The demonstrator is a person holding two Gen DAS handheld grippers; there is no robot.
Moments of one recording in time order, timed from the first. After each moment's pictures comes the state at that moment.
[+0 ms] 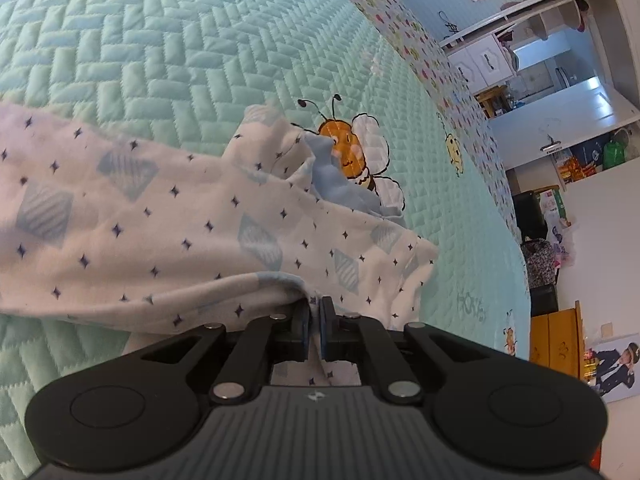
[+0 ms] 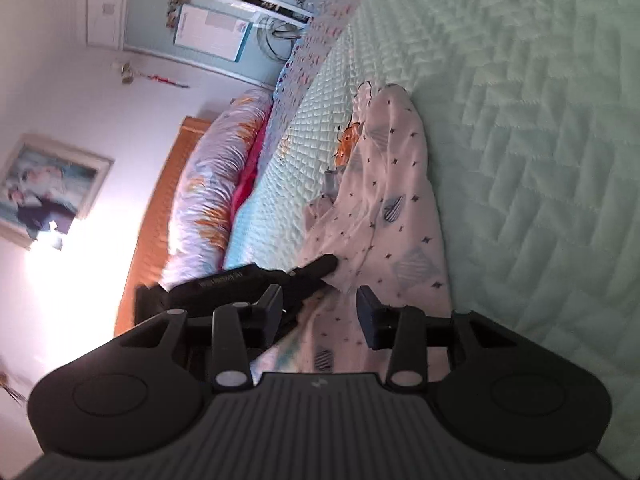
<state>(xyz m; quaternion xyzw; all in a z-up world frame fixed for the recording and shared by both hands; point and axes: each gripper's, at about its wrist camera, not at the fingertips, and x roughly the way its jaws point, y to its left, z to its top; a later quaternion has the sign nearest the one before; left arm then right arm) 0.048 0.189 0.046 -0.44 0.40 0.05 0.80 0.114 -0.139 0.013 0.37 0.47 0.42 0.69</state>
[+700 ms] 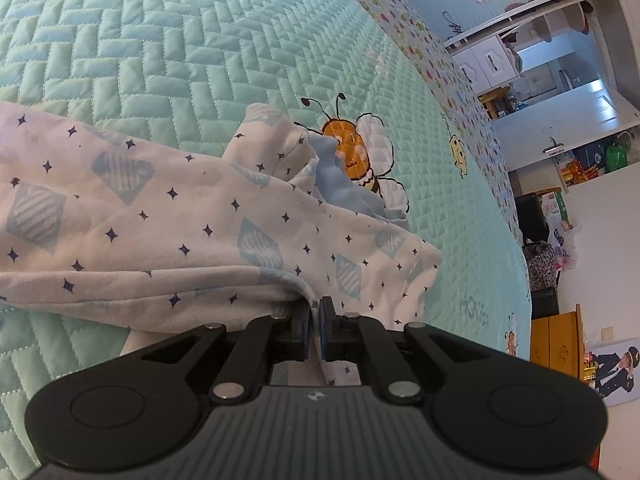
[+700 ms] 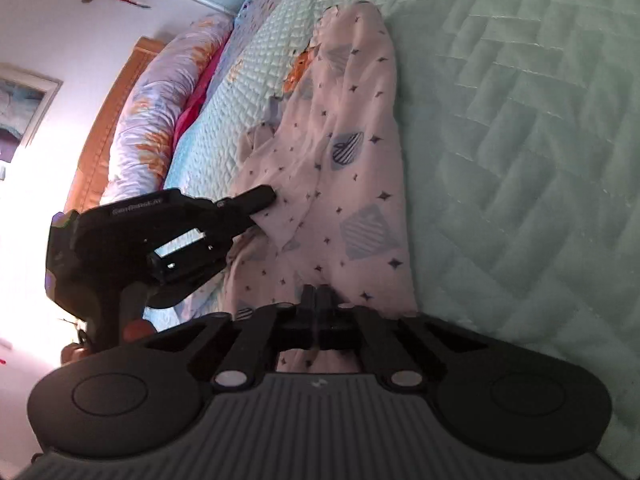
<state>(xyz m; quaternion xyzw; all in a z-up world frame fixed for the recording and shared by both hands) 0.052 0.190 0.041 -0.45 0.40 0.05 0.80 0.122 -0.103 -0.007 0.26 0.55 0.41 0.68</state>
